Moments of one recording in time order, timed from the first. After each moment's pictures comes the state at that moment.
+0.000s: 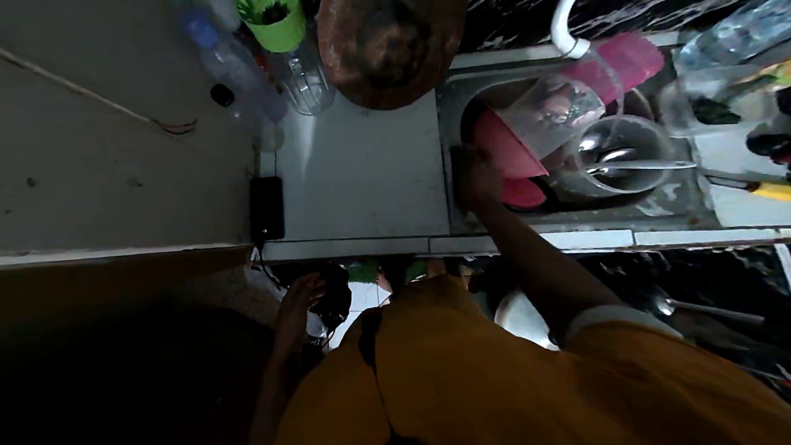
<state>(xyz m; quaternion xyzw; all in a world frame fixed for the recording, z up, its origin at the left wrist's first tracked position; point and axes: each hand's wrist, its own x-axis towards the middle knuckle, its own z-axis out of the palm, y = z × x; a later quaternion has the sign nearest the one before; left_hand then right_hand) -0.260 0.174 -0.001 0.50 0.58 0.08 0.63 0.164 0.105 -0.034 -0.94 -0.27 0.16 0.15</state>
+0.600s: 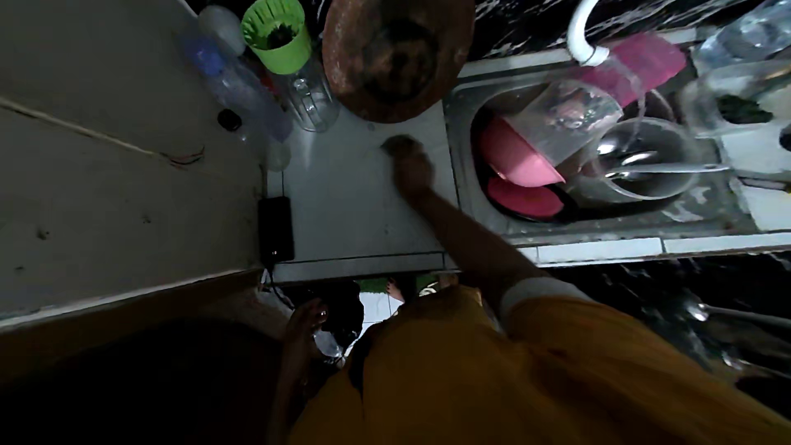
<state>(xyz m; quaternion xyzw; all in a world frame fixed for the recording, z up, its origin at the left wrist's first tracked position) -0.274 0.184 0.004 0.51 0.61 0.06 0.60 0.110 0.231 -0.056 -0.89 -0.38 0.10 0.22</state>
